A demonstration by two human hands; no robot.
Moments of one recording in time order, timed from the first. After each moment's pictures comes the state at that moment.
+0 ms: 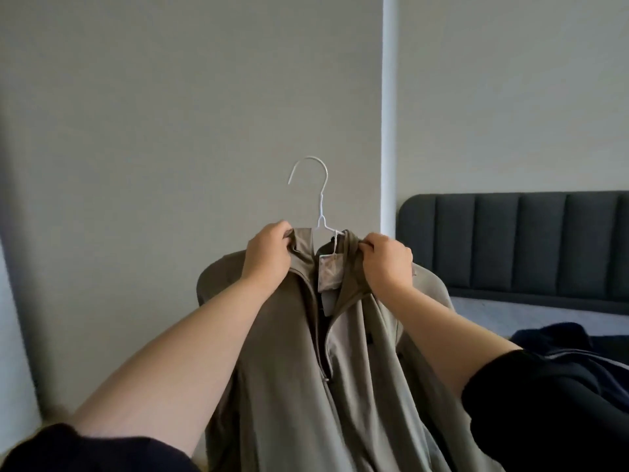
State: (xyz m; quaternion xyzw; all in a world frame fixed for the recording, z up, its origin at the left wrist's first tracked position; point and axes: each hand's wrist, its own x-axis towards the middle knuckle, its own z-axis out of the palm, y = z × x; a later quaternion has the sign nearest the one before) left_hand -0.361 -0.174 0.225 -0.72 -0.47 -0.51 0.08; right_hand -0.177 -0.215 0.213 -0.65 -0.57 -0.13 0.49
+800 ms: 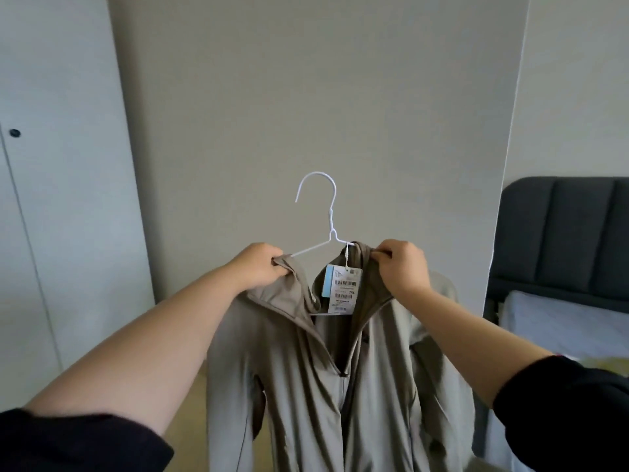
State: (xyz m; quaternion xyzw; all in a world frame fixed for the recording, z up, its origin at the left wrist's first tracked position) left_hand -0.559 -0.189 0.189 -0.74 -0.62 -0.26 0.01; right_hand -0.307 -0.179 0.173 -0.54 -0.68 0.02 0.50
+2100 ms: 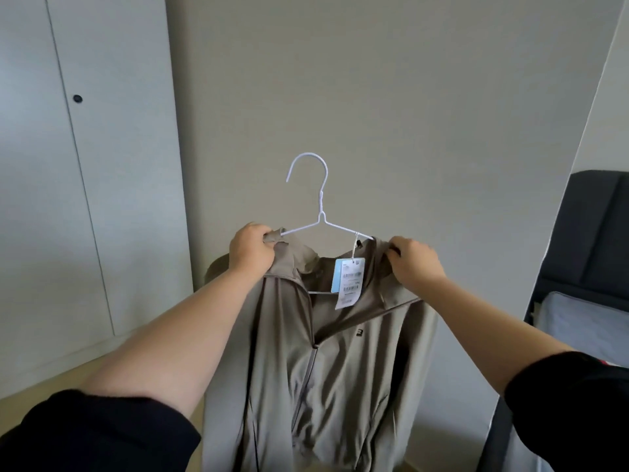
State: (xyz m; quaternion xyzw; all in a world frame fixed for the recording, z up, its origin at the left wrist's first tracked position) left_hand -0.615 -0.217 0.148 -0.55 -0.69 -0.47 0.09; right_hand -0.349 -0.178 0.151 -0.55 -0.77 -0.05 0.32
